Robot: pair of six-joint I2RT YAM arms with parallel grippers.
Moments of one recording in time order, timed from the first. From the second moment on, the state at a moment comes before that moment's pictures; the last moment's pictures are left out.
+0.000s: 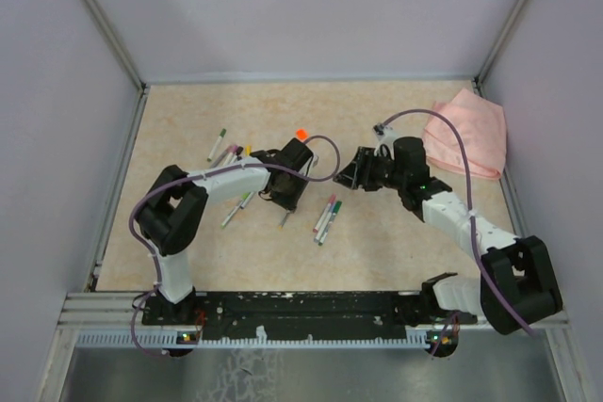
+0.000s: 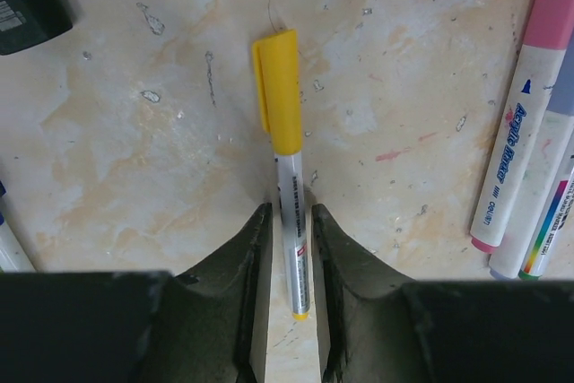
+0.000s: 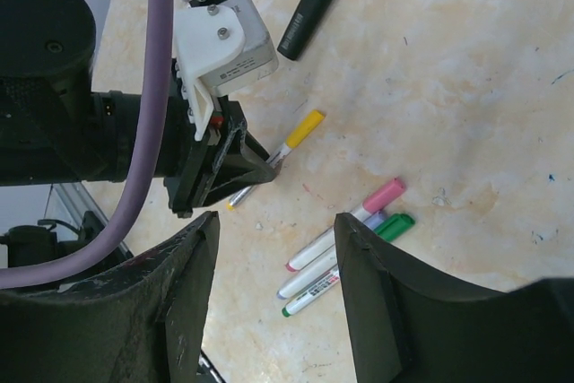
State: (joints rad) left arm -0.76 1.88 1.25 -0.57 -0.03 -0.21; right arm 0.34 1.23 0.67 0.07 -0.50 0.52
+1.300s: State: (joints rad) left arm -0.50 1.36 0.81 0.42 0.58 -0.75; right arm 0.51 1.19 0.66 0.47 -0.53 0.78
